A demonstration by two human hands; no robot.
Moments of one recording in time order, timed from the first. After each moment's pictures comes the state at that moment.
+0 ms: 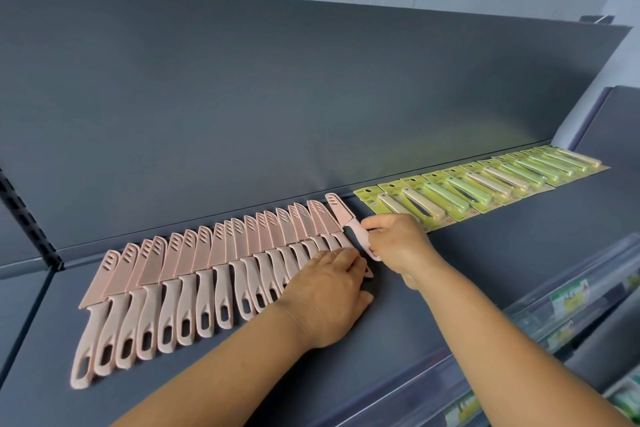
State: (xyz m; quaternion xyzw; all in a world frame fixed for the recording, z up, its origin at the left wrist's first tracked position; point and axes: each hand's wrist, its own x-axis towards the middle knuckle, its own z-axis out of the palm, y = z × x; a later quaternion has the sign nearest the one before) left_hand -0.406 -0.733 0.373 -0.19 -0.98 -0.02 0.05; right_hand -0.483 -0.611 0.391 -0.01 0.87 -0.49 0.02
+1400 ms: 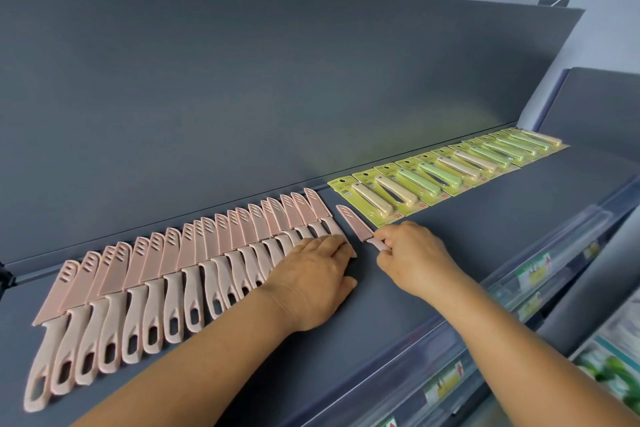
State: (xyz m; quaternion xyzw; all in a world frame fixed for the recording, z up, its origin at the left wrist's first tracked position) left_hand -0.419 -0.724 0.375 -0.22 -0.98 -0.03 0.04; right_hand -0.463 -0.555 0.382 -0.11 0.98 -0.13 -0.04
